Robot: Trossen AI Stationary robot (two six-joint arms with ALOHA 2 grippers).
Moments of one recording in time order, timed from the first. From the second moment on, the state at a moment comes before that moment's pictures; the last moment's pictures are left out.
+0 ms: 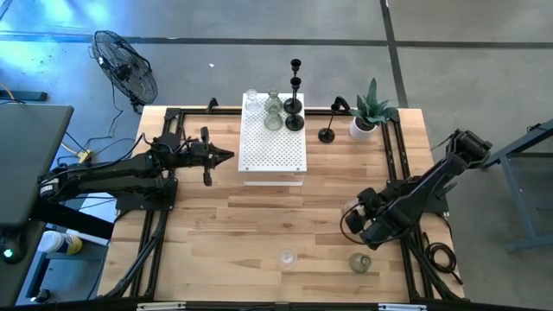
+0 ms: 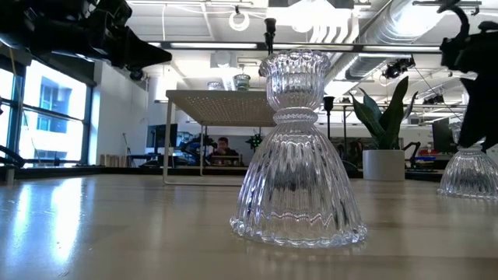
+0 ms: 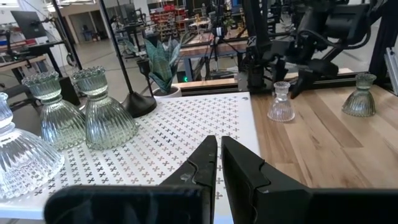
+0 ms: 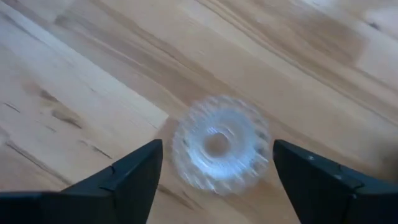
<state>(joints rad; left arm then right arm) 0.35 0.64 0.30 0.31 0.19 0.17 0.73 1.33 0.71 -1.00 0.53 1.73</state>
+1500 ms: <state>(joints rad) 0.35 0.64 0.30 0.31 0.16 0.15 -0.04 1.90 1.90 -0.77 0.17 0.03</state>
